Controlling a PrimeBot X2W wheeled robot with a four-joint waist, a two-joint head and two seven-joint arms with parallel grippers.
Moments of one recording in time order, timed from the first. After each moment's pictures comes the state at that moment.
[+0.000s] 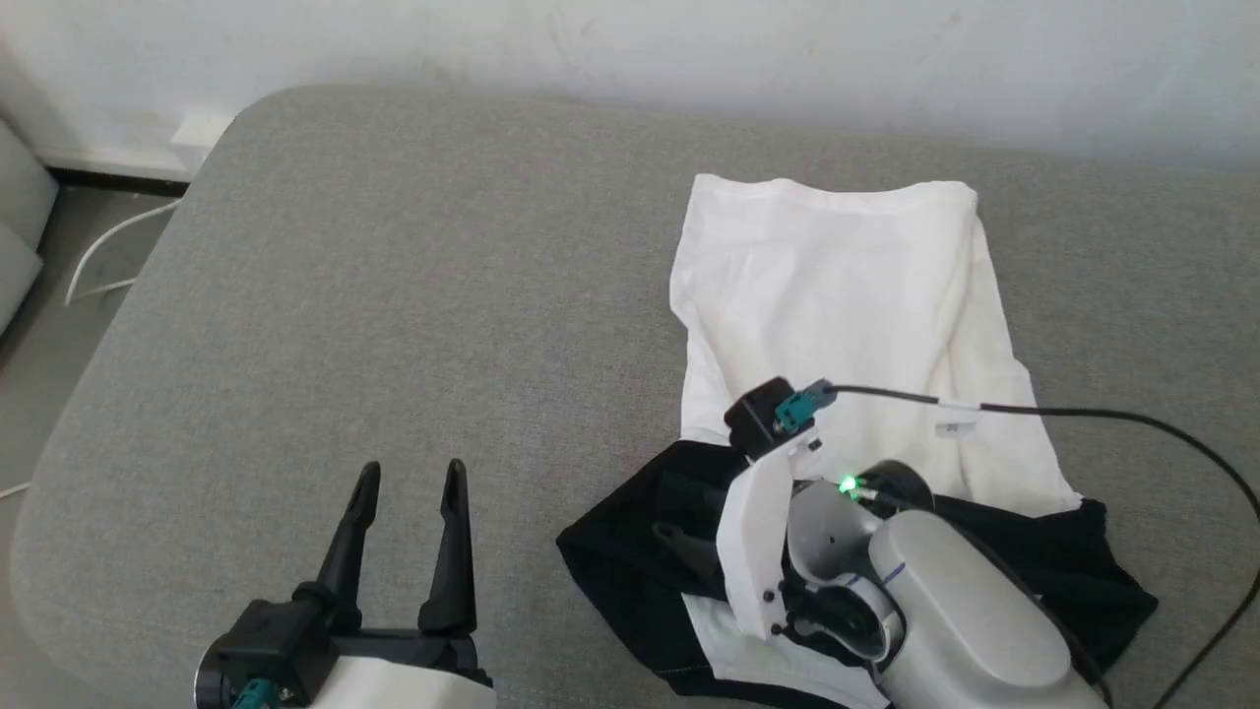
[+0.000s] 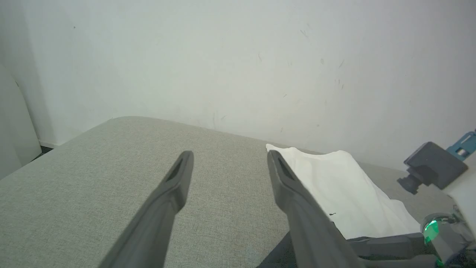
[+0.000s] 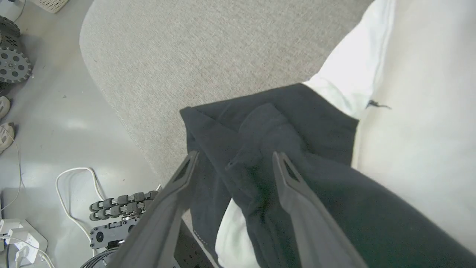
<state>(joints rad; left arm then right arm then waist) 0.13 0.10 -0.16 -0.18 -0.27 0.06 -0.22 -0.44 -0.05 0.54 0.45 0.52 0.13 0.59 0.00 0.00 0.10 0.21</state>
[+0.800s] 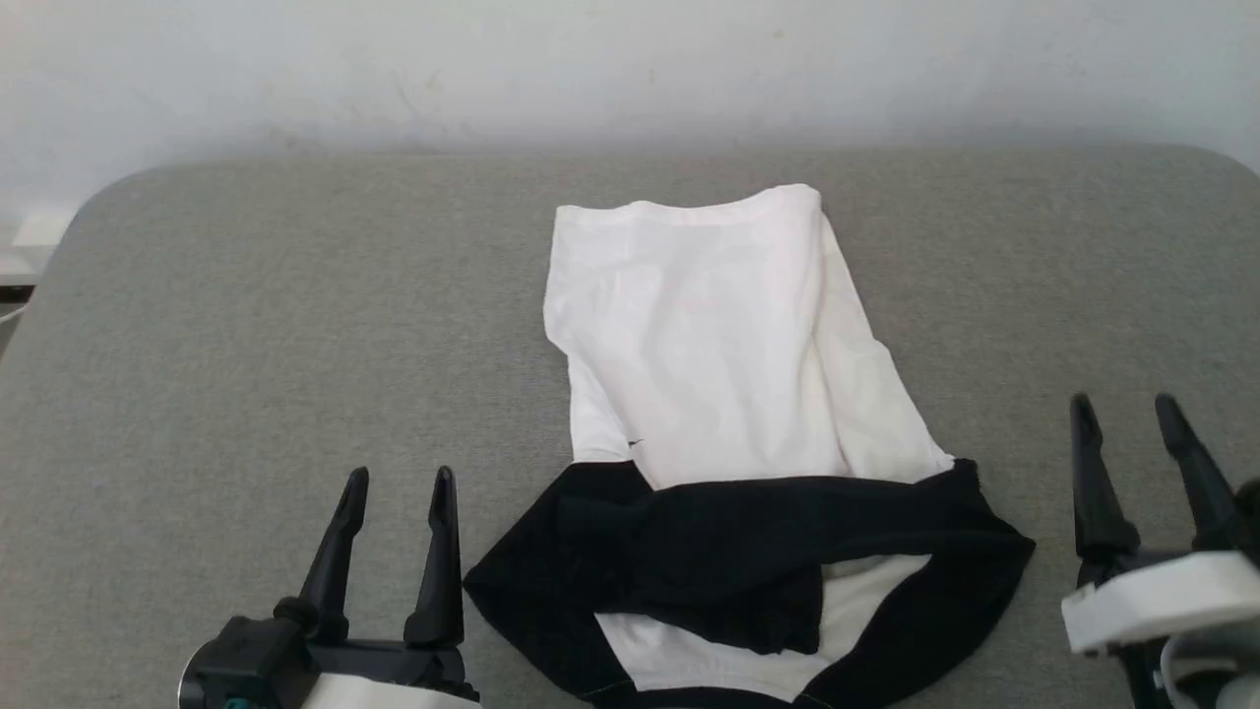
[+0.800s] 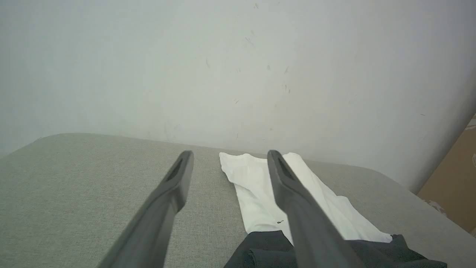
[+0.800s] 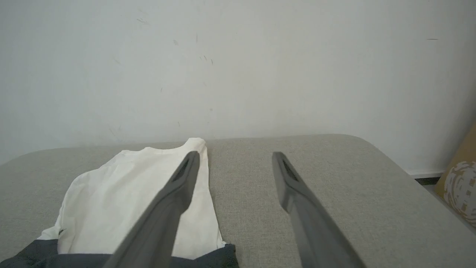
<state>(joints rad) 0.16 0.13 -0.16 -0.22 -0.30 0.05 -0.24 0.03 -0.05 -0.16 -0.12 0.17 0.13 -0.02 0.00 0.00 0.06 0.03</state>
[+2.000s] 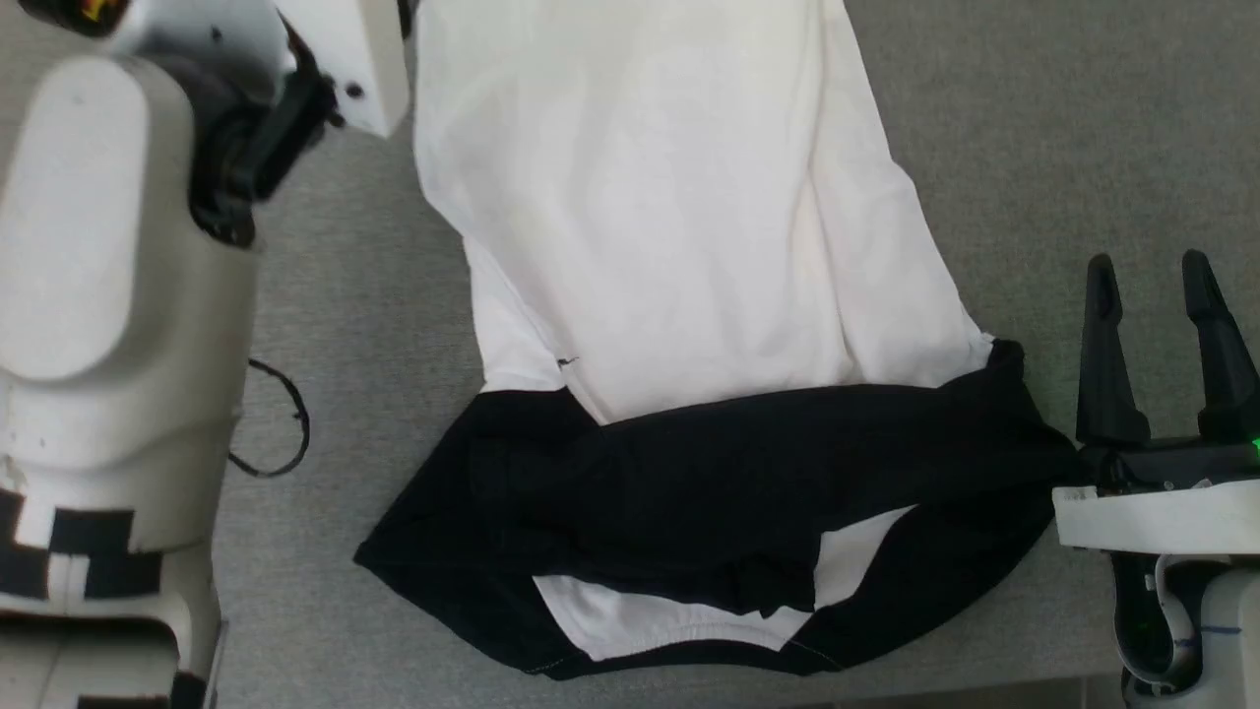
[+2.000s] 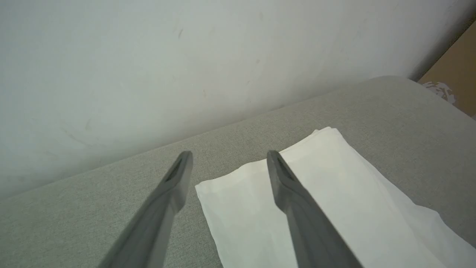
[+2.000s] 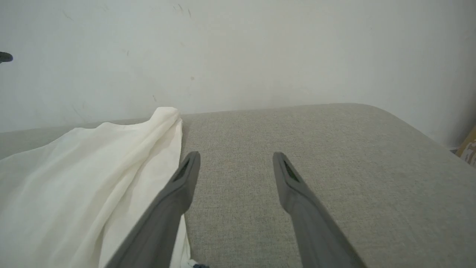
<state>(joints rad) -1.01 0.29 -0.24 0.23 -0.40 -0.11 0.53 -0.13 -0.05 -0.12 -0.11 0.19 0.13 -0.23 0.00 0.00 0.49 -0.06</state>
